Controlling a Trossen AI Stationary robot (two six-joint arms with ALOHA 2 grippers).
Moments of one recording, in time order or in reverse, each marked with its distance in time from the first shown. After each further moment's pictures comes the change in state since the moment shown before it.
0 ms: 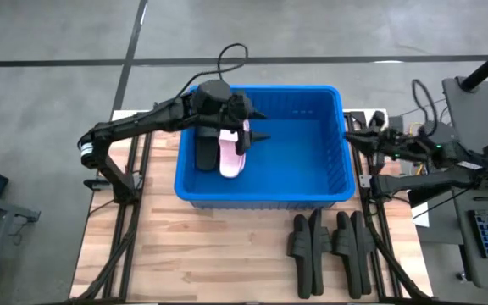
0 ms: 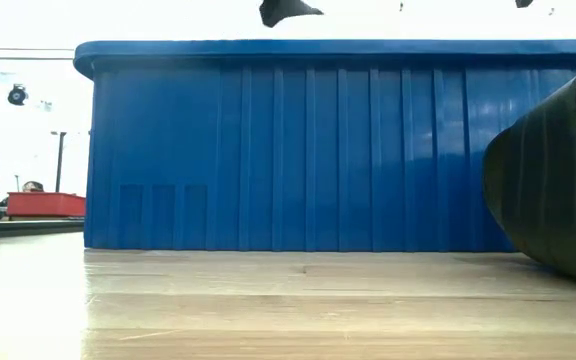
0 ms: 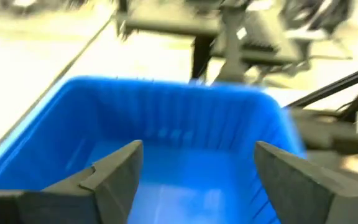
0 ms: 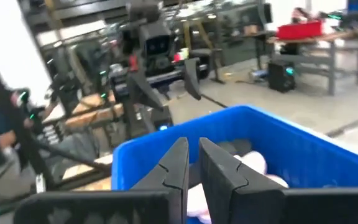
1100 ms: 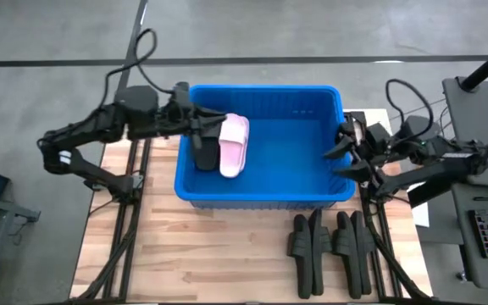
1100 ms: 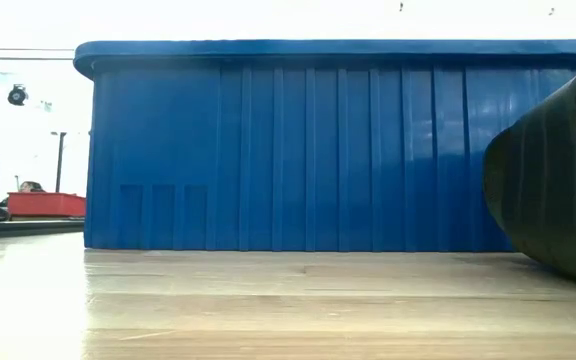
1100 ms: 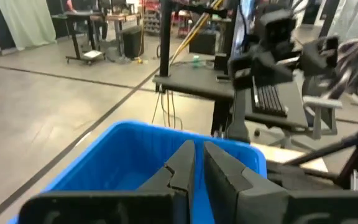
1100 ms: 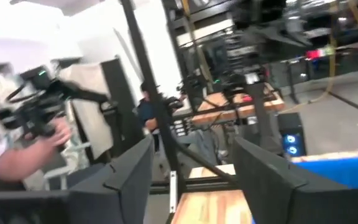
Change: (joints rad) left arm -0.216 -0.345 -0.012 -0.126 -0.404 -0.124; right arm 0.114 0.317 0.144 0.312 -0.434 0.075
